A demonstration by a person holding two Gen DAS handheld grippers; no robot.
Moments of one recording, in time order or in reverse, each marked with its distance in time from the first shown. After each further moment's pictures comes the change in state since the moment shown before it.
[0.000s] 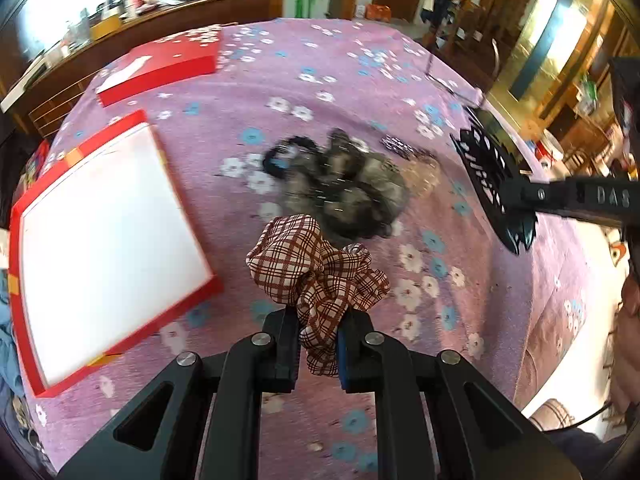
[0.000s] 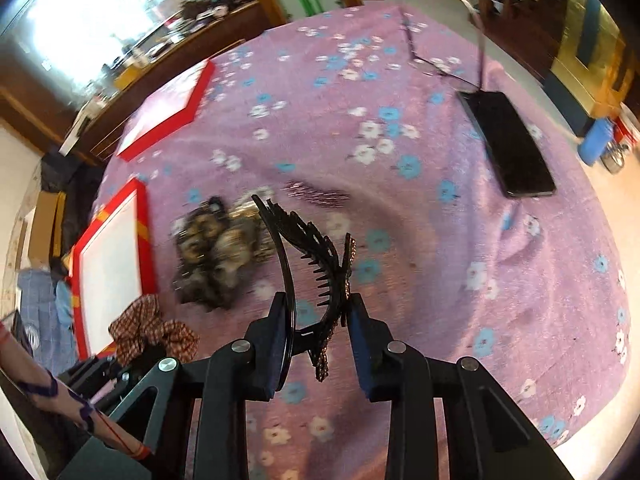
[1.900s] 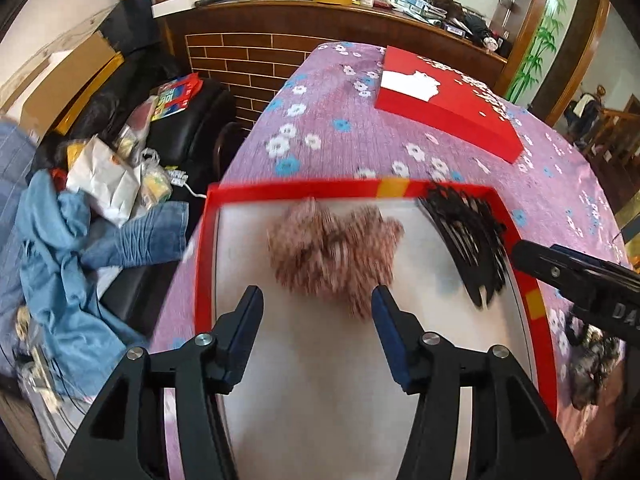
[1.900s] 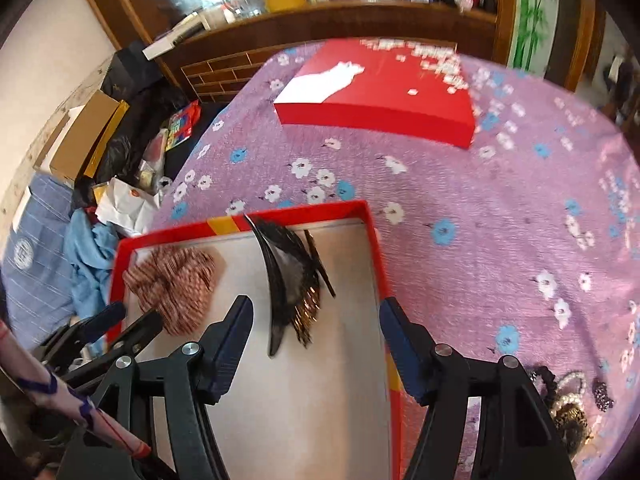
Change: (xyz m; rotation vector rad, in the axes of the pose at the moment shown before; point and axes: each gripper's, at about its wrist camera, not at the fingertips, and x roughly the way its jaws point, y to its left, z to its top) left arm 0.004 0.301 0.031 -0.435 -0.104 0.266; right arm 0.155 0.314 0.067 -0.420 -0.020 0.098
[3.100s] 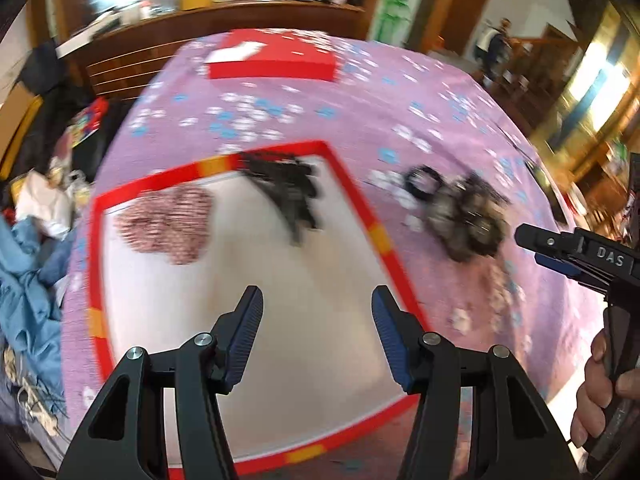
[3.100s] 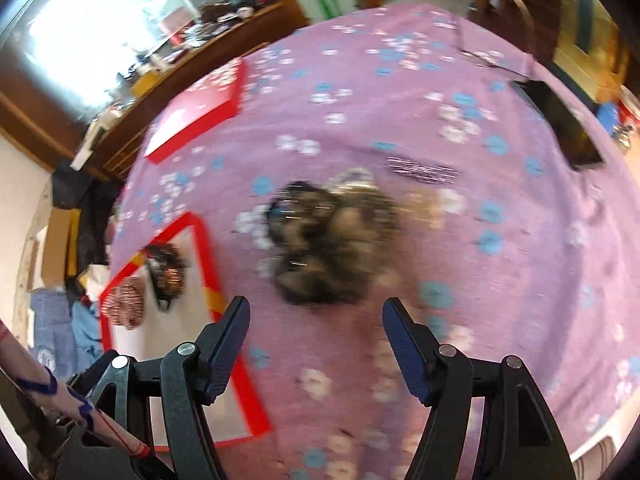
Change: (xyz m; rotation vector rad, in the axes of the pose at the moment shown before) left arm -0.098 -0.131 -0.111 0.284 0.081 -0.225; right arm -0.146 -0.163 -0.169 0.497 -0.044 -0.088
